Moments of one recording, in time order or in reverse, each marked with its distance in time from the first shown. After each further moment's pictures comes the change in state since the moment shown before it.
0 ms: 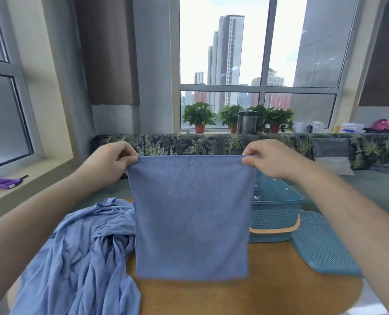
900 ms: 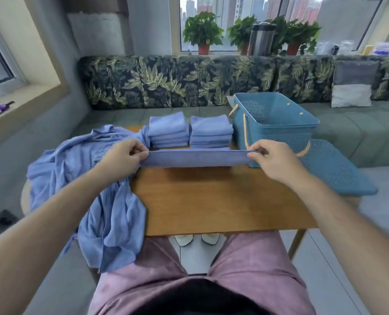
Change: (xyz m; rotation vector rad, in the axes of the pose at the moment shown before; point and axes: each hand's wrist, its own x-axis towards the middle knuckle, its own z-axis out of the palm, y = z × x) left_hand -0.108 -0.064 0.131 -0.151 -0.305 -0.304; right_hand -0.091 0.070 0.177 0.236 0.008 0.141
